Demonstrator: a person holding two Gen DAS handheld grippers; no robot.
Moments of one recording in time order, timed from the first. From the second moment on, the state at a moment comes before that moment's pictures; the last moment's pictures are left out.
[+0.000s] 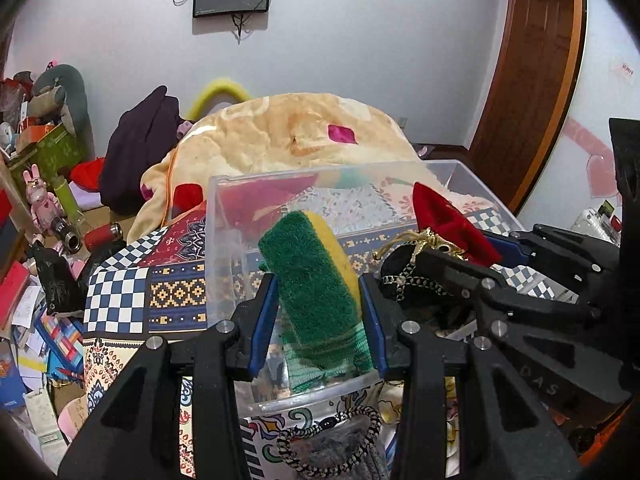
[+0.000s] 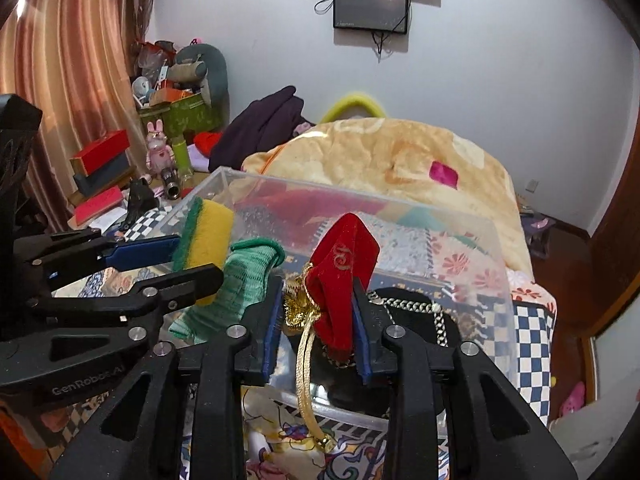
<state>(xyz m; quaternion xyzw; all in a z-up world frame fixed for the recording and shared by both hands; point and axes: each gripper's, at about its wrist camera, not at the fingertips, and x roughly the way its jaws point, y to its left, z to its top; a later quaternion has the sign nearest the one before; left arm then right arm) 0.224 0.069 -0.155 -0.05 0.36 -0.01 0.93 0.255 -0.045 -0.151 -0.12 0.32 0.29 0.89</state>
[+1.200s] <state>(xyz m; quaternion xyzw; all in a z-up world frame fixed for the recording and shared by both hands) 0.130 0.072 -0.157 -0.06 0.34 0.01 0.94 0.184 -0.102 -0.169 -0.11 0.32 0.29 0.90</state>
